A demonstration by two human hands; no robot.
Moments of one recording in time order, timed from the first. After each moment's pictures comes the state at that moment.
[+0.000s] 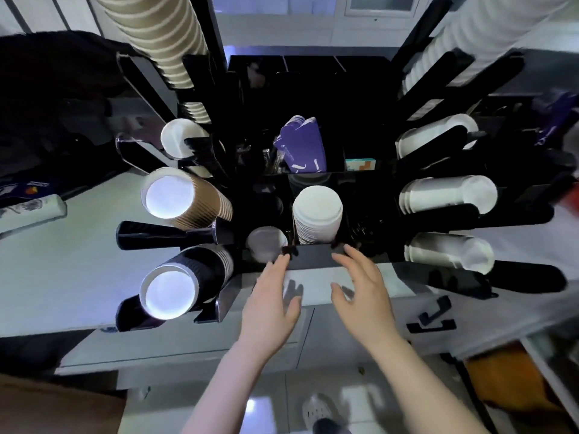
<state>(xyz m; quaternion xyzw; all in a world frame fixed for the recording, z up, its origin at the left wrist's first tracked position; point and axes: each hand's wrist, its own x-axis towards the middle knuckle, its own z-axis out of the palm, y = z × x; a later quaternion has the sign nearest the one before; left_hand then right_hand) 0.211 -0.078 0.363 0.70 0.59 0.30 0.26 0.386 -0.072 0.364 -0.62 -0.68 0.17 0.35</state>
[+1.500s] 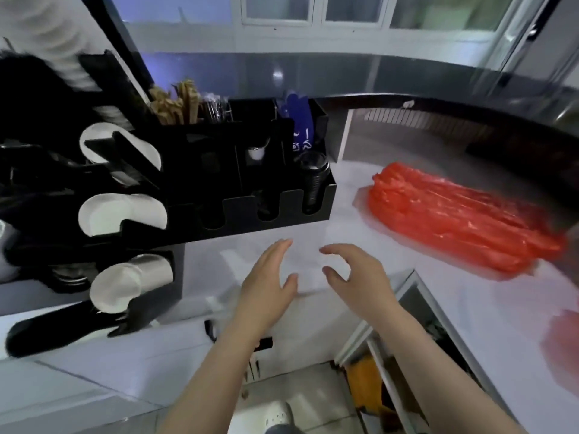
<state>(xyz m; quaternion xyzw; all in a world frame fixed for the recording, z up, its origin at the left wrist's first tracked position) 0.722 -0.024 0.365 0.74 0.53 0.31 0.27 0.901 -0.053 0.399 -0.65 -0.68 0.17 0.30</state>
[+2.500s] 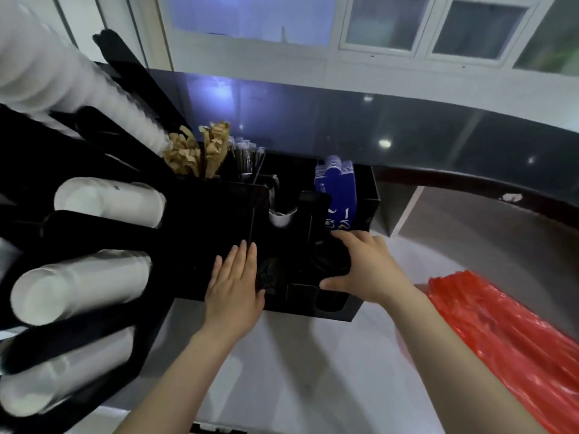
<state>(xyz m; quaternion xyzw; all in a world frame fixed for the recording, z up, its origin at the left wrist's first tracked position) 0.726 0.136 0.371 0.66 0.74 0.14 -0.02 0.950 0.207 0.450 -0.58 -0.80 0.15 0.09</state>
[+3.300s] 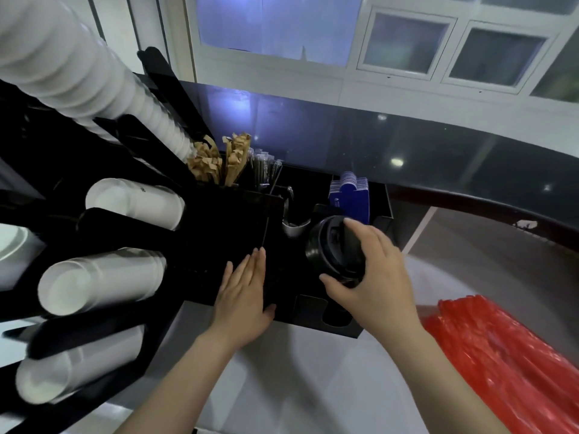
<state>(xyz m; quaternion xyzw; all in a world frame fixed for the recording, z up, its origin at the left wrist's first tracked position) 0.719 0.136 0.373 0.68 0.71 0.18 0.04 0.929 0.169 0.470 -0.50 -0.79 0.11 0.34</state>
